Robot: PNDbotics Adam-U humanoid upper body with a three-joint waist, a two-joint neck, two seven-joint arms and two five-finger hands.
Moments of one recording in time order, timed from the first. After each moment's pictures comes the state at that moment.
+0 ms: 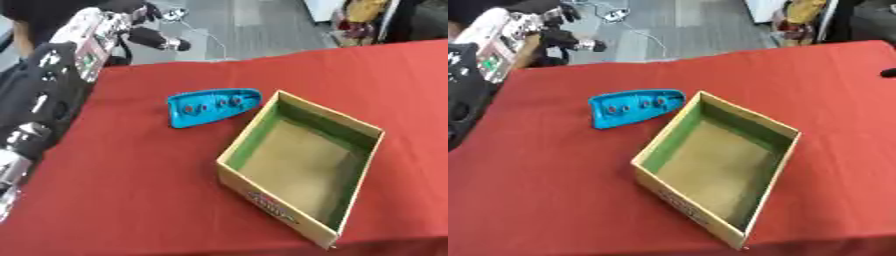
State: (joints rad) left arm -0.87 0.57 -0.14 -0.92 -0.91 0.14 -0.38; right arm -0.41 -0.25 -0.12 -1.62 0.21 -0.22 -0.02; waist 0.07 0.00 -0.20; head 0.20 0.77
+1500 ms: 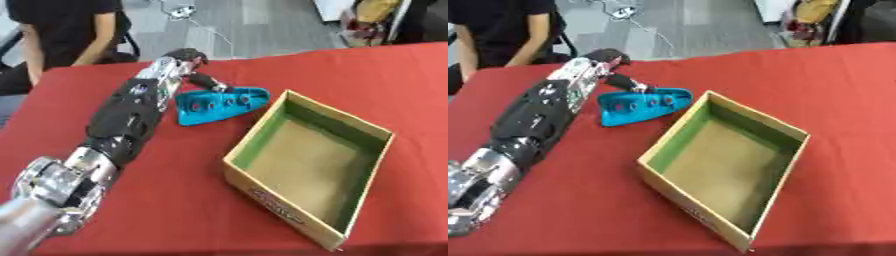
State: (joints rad) left arm -0.90 0.36 -0.09 -0.69 -1.08 0.11 -0.30; right arm -0.42 -0.24 -0.12 -1.62 0.21 -0.22 -0.01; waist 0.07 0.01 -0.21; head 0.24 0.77
